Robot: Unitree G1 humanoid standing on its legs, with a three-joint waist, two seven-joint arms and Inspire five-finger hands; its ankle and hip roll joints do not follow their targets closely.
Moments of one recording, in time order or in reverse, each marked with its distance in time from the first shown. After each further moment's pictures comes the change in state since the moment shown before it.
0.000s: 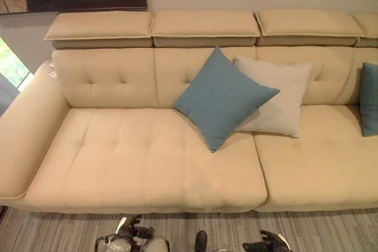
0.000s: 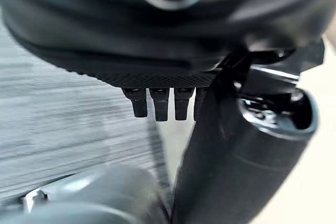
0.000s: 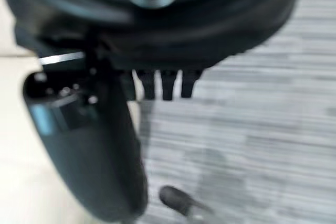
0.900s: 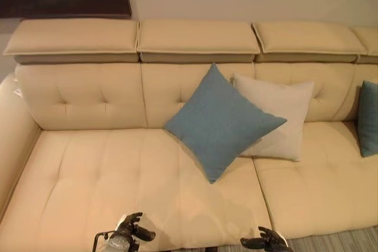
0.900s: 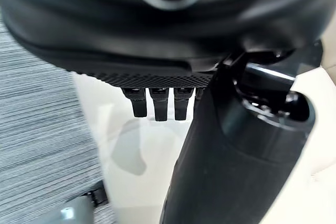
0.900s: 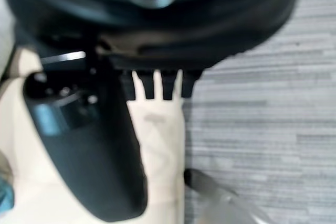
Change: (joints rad) left arm 0.066 0.019 -0.072 -0.009 -0.018 0.021 0.000; right arm 0.052 0.002 -0.042 -0.012 -0.008 -0.006 -0.002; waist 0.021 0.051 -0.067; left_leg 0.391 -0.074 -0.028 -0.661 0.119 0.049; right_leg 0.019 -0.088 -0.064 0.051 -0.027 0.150
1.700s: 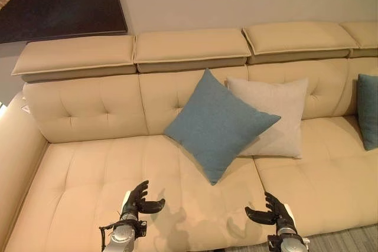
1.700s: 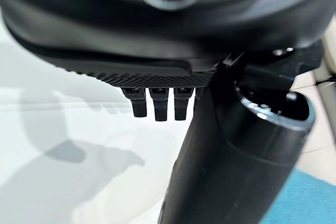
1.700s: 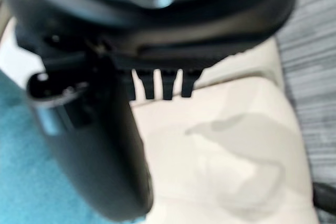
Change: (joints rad) left arm 0.131 0.001 0.072 -0.602 -0.150 -0.050 0.084; right arm 0.139 -0.054 -0.067 -0.589 0.012 -0.039 -0.094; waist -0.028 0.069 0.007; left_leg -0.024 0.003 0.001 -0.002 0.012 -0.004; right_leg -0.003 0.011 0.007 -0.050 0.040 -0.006
